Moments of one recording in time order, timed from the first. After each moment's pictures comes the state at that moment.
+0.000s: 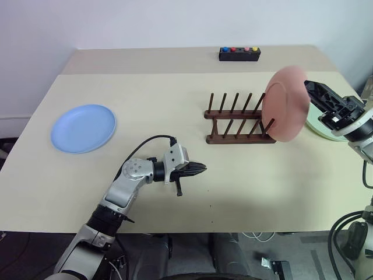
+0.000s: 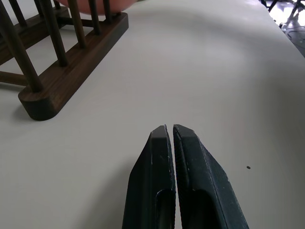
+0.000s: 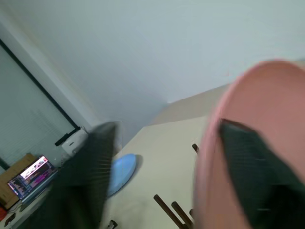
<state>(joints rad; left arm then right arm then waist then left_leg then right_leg) -0.38 0.35 -0.32 0.06 -0.21 0.14 -0.99 -0.52 -0.77 -0.57 0.22 1.10 0.90 0.84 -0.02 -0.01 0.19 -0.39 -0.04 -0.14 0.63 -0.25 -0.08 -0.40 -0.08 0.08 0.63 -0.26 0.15</state>
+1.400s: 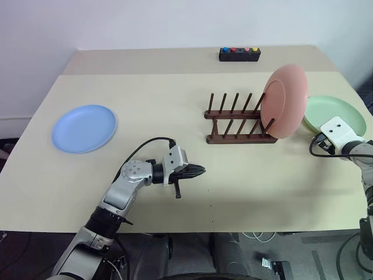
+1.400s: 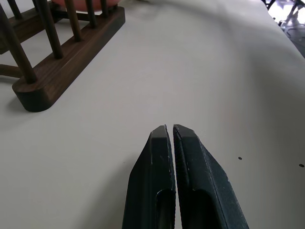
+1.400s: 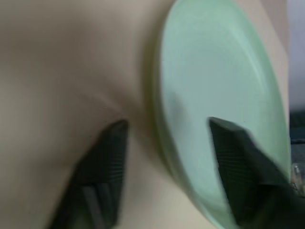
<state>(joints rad) -0.36 0.36 -0.32 0.03 -0.21 0.15 -0.99 -0.63 -0.92 0.00 1.06 -0.18 -0.22 0.49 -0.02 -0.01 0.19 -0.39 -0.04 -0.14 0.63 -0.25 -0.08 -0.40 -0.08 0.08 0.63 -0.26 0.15</state>
